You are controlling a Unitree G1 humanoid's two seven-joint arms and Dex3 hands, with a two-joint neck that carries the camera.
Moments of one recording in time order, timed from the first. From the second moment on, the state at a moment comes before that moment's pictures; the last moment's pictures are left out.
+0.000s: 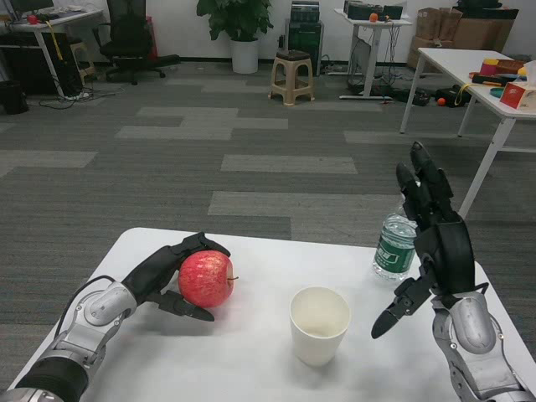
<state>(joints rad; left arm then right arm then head) -0.26 0.28 0.12 0.69 0.21 -0.55 -0.42 -0.28 -0.43 0.28 0.35 0.34 -0.77 -0.10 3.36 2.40</state>
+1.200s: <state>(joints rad) -0.26 0.38 0.07 0.57 0.34 -0.43 -0.44 -0.28 -0.43 0.29 0.35 0.35 -0.77 -0.10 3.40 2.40</state>
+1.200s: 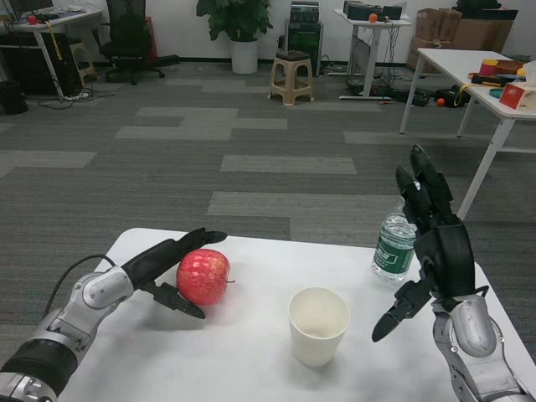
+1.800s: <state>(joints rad) -0.21 0.45 0.03 0.42 0.34 -0.30 -0.46 -0.28 -0.43 0.29 0.35 0.35 -0.77 -0.10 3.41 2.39</state>
